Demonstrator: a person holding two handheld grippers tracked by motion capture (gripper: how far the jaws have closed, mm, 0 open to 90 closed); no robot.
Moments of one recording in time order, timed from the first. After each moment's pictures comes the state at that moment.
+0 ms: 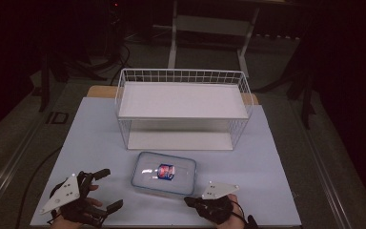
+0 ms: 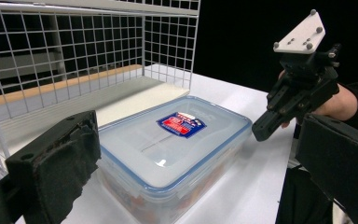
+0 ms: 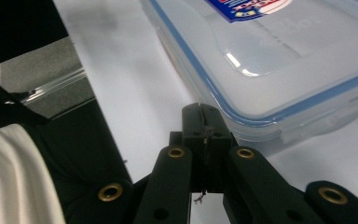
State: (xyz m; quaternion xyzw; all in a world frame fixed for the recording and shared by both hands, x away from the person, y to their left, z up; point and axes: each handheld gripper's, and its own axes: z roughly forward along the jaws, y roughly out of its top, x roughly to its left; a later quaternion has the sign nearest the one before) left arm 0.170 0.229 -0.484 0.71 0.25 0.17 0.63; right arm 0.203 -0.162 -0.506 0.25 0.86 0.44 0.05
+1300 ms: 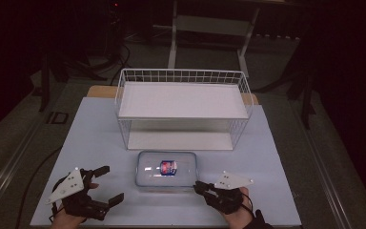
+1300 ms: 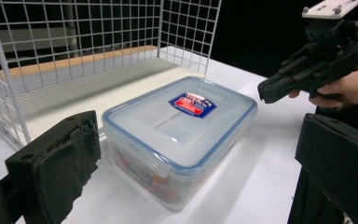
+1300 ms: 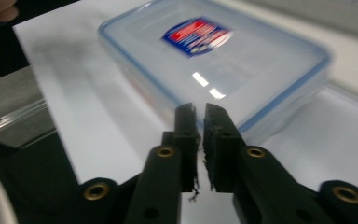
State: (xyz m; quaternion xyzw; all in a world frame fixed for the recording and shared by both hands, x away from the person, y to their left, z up) left arm 0.182 0.230 -0.484 0.72 0.30 0.15 0.60; right arm 0.218 -0.184 -0.489 0.29 0.82 0.48 0.11
